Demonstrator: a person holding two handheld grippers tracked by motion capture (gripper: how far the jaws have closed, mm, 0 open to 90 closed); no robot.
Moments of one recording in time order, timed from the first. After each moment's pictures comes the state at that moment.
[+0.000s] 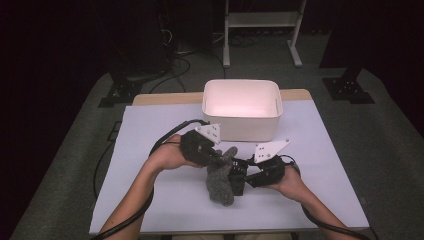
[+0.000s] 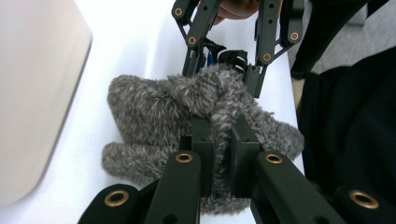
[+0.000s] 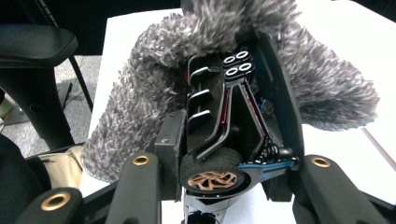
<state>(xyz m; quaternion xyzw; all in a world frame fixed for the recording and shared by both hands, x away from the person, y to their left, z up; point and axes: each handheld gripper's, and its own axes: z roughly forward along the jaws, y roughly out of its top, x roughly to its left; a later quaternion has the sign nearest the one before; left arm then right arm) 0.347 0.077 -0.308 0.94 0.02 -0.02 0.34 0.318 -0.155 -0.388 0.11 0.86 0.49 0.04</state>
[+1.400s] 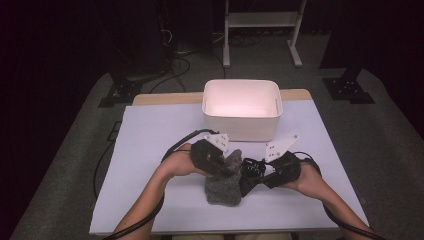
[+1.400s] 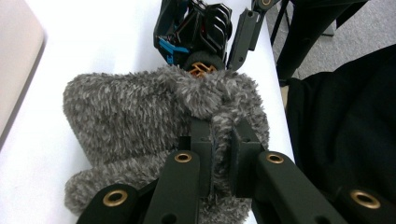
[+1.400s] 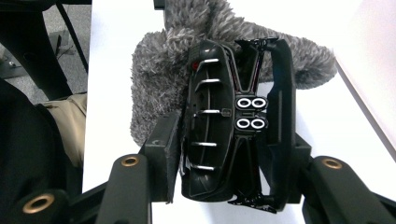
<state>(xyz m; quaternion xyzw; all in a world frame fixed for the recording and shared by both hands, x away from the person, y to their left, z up) 0.349 0.056 -0.343 0.94 0.00 -0.06 0.35 0.316 -0.186 -0.372 0.11 0.91 0.40 0.04</state>
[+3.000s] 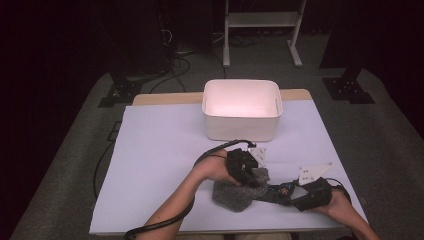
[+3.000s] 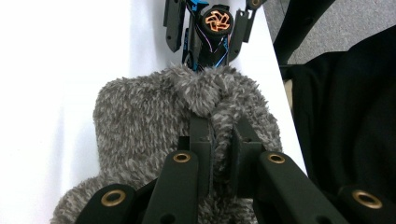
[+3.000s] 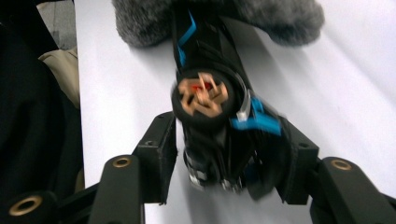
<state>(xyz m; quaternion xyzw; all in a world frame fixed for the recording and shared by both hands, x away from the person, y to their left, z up) 0.340 -0.030 -0.369 0.95 -0.06 -0.07 0.28 0.280 -0.272 -0.441 0.18 0.90 0.40 0.03</state>
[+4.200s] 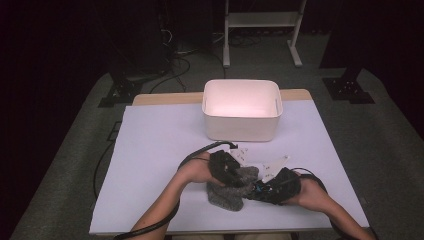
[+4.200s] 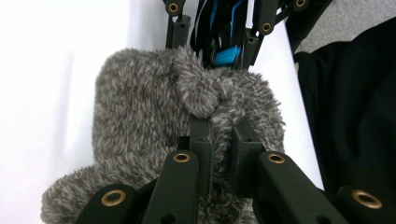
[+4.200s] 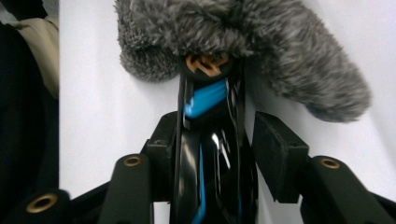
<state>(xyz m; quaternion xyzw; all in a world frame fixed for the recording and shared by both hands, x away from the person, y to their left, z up) 0.343 0.017 -0.380 0.96 -0.03 -0.06 0.29 0.300 -0.188 -0.422 0.10 0.95 0.30 0.05</state>
